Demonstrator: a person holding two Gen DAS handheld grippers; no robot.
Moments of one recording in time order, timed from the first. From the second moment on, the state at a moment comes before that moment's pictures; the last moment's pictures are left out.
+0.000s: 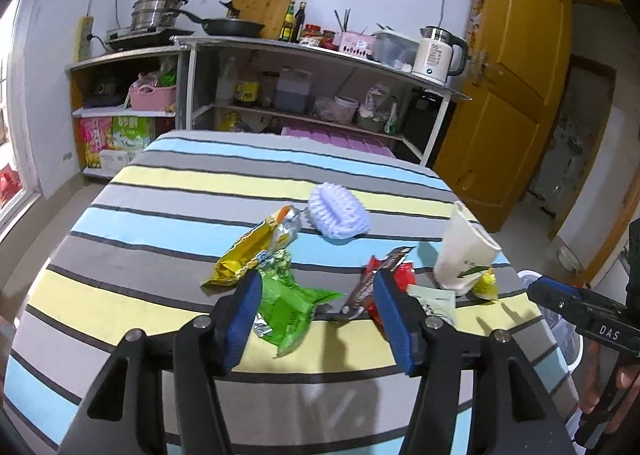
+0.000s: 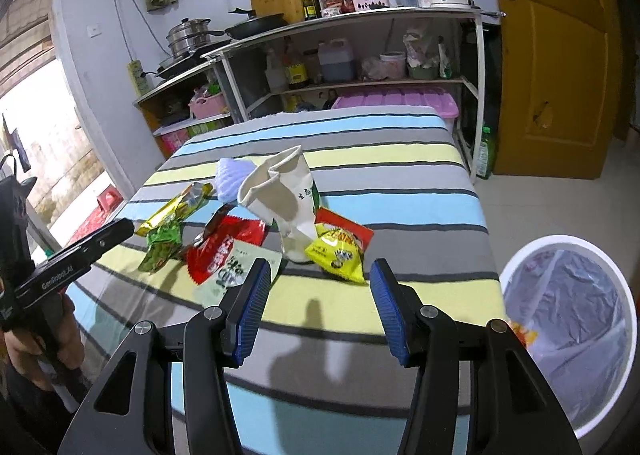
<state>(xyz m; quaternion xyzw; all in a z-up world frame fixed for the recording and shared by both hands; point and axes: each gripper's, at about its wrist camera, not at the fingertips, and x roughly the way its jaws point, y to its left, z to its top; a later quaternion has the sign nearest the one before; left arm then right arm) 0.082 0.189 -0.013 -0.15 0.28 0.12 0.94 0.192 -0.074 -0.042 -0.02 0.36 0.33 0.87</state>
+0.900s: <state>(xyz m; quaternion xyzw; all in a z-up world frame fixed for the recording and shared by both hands) 0.113 0.211 -0.052 -0.21 0.36 0.15 0.90 0.250 -0.049 -0.081 0.01 0.43 0.30 0.85</state>
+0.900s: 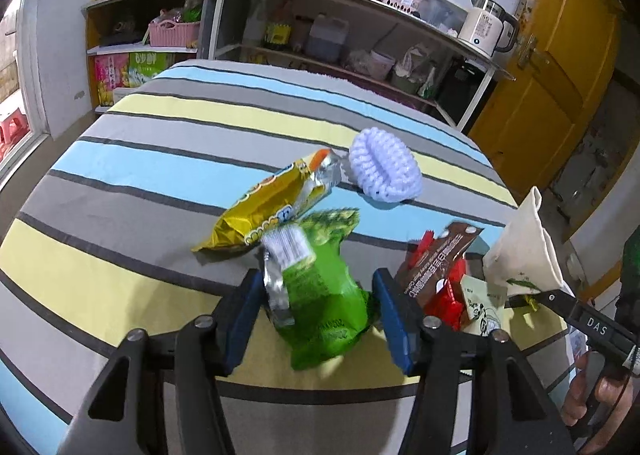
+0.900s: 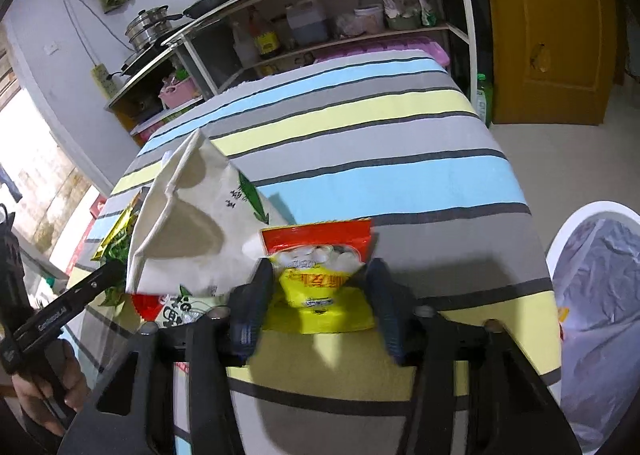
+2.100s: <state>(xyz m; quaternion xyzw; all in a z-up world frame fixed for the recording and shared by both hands) 0.091 0.084 0.024 -0.11 0.29 0.01 0.95 0.161 -0.162 -0.021 0.03 0.34 0.27 0.90</state>
